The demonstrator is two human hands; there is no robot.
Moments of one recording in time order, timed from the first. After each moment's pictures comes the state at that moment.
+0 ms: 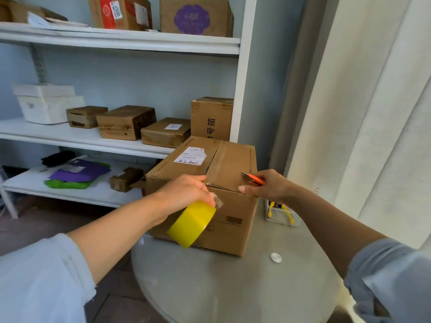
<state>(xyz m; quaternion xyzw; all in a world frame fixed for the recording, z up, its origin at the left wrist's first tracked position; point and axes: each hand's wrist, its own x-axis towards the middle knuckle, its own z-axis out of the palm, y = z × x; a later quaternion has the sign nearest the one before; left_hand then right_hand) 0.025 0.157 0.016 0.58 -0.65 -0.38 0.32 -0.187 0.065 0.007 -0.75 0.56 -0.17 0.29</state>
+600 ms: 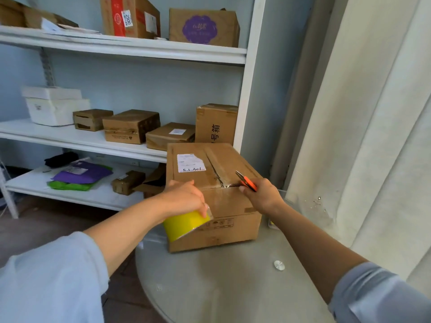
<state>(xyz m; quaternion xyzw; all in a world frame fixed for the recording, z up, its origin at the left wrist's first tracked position) 0.042 0.150 0.015 0.64 -0.68 -0.29 0.20 -0.153 0.079 -0.006 -0.72 0.59 -0.29 0.21</state>
